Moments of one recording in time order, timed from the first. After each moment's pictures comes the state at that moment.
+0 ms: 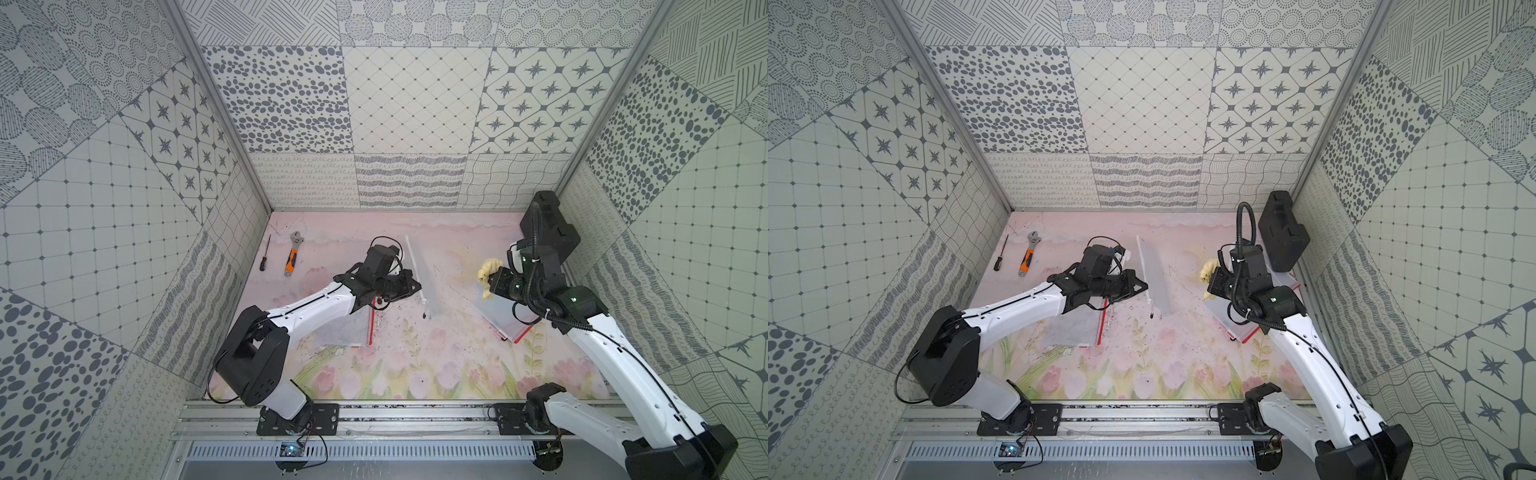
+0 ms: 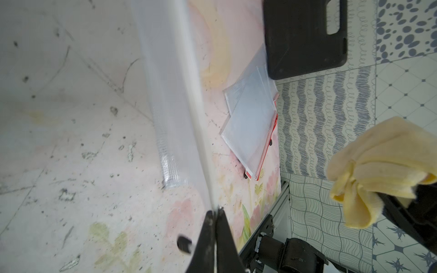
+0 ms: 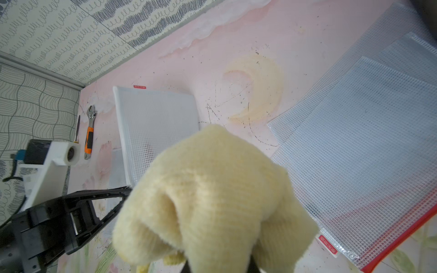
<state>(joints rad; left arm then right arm) -0.67 1.54 0.95 -0.12 0.44 -0.87 0.34 1.03 1.01 -0.74 -0.05 0.61</state>
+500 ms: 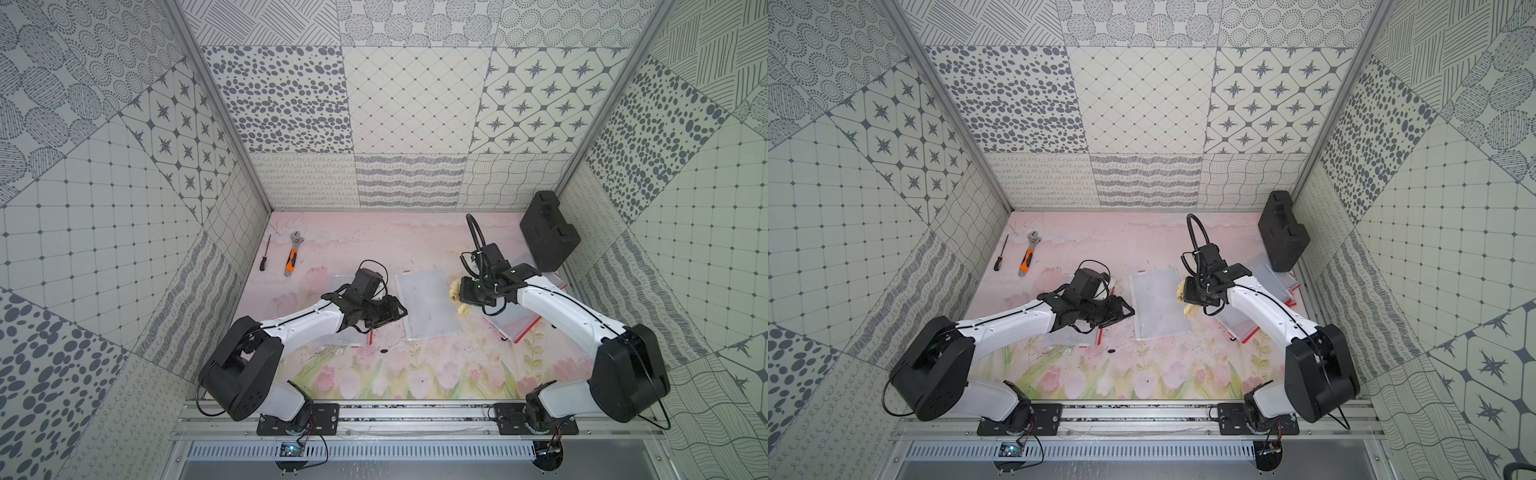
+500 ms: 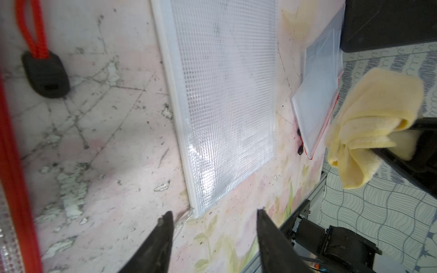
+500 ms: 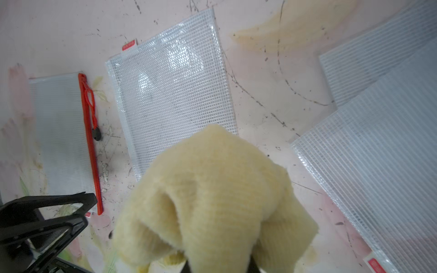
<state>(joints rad) -0.63 1.45 0.75 -0.21 0.41 -0.83 0.46 1.47 1.03 -0.71 -0.14 0.55</state>
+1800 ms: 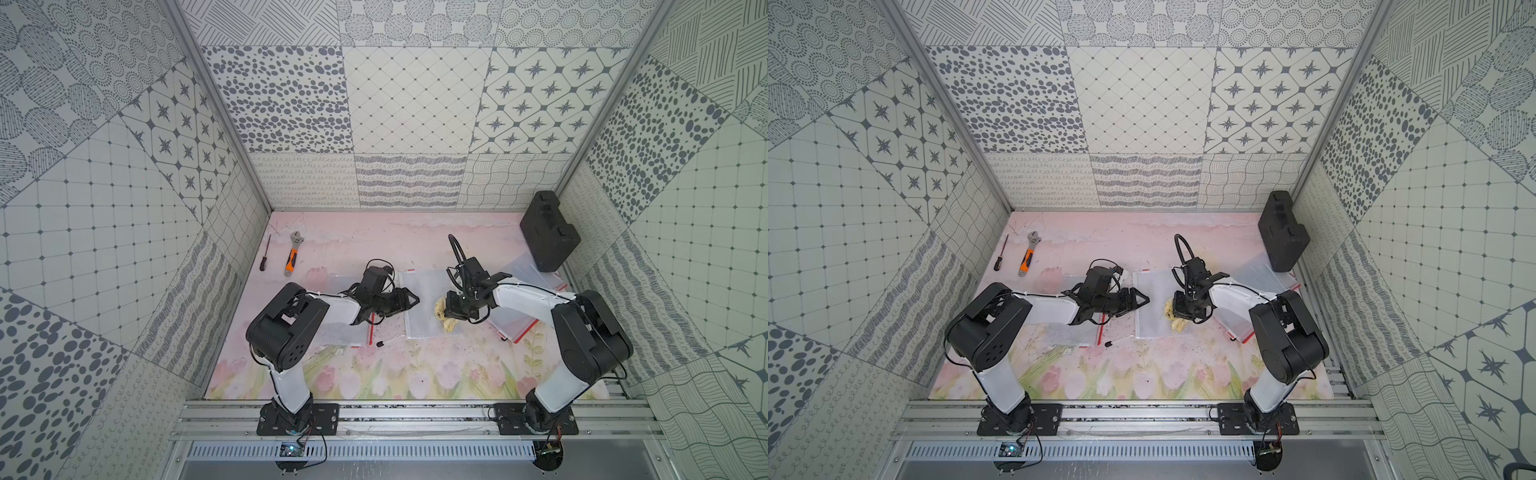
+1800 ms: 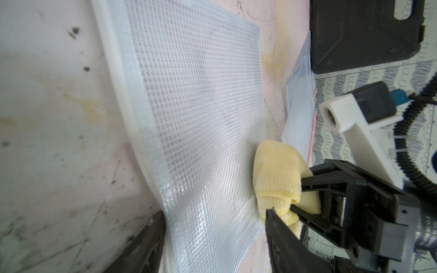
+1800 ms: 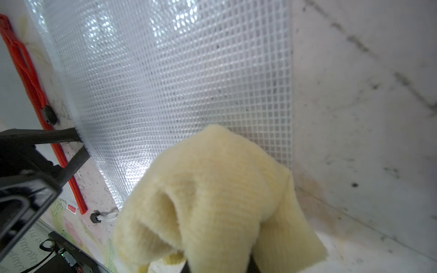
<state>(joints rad) -0.60 1.79 0.75 0.31 0.50 -0.83 0.48 1.66 0.93 -0.51 -0.31 0.60</state>
